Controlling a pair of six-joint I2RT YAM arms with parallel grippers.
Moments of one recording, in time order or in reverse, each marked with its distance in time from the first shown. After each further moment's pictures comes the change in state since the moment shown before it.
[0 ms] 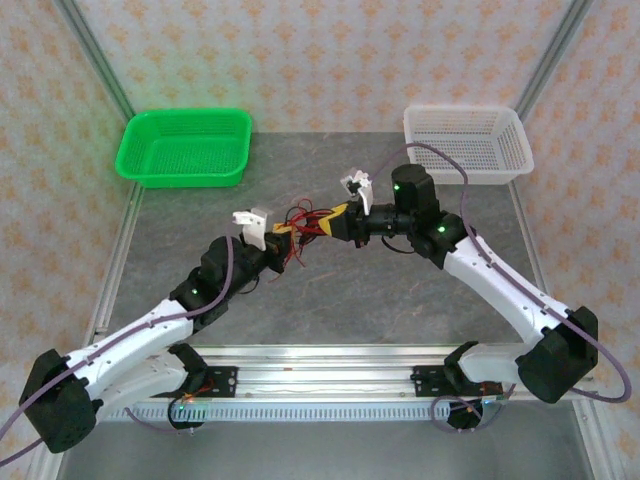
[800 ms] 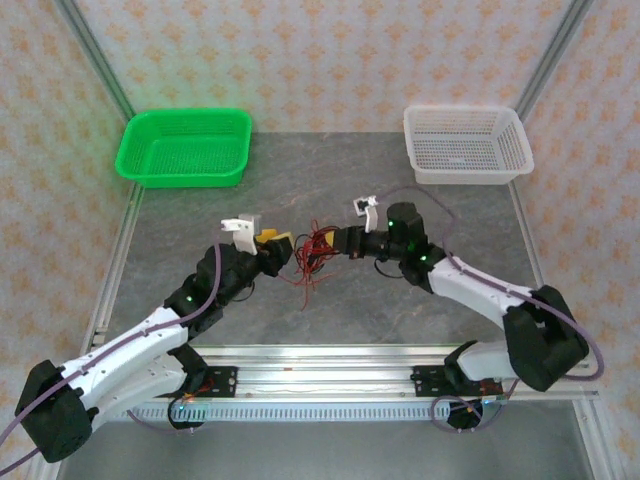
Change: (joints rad) left arm 0.006 -0.066 -0.045 -0.073 -0.085 -0.155; right arm -0.013 0.093 -0.454 0.604 0.187 0.547
